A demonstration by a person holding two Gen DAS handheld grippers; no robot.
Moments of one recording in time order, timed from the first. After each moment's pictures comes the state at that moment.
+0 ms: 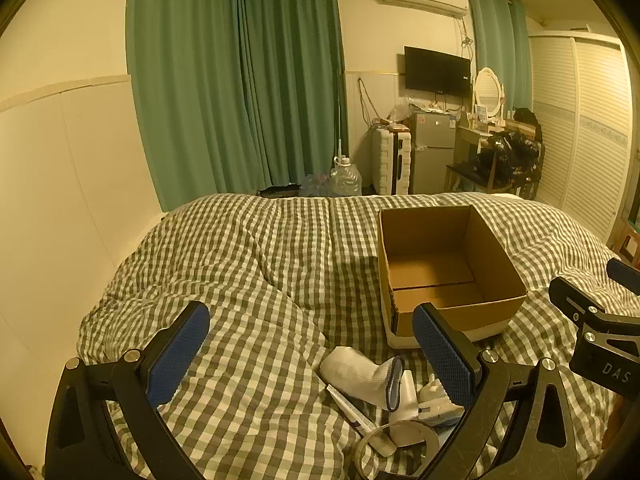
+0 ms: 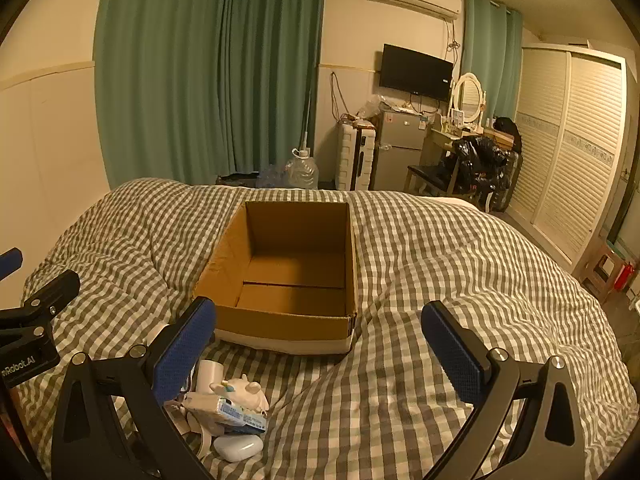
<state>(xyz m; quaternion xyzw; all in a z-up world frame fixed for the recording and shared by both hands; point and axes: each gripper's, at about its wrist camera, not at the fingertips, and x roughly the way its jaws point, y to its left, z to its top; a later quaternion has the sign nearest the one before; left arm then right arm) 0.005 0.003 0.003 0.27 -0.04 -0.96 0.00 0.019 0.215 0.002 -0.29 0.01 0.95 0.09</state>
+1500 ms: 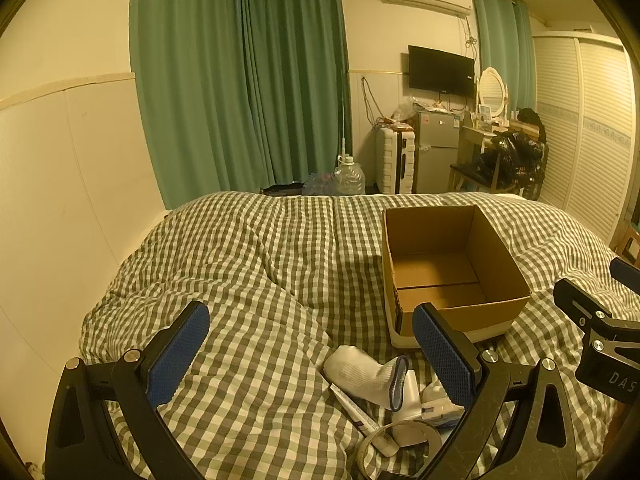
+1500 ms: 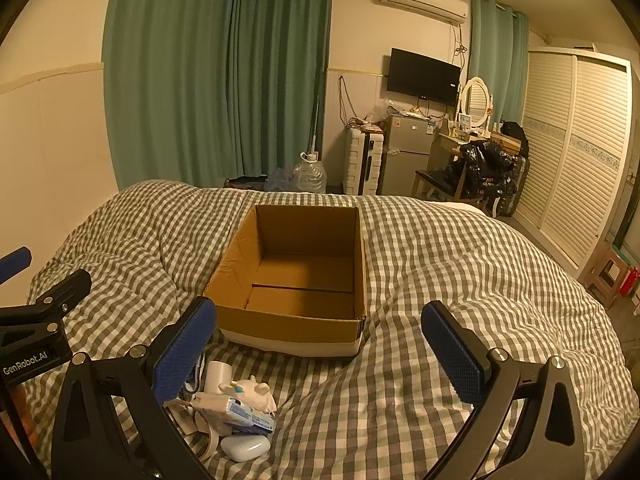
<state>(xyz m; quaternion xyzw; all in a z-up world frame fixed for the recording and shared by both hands) 0.004 0.001 0.002 0.27 -0.05 -0.96 0.00 0.024 0.211 0.007 -0.28 0.00 0.96 0.08</state>
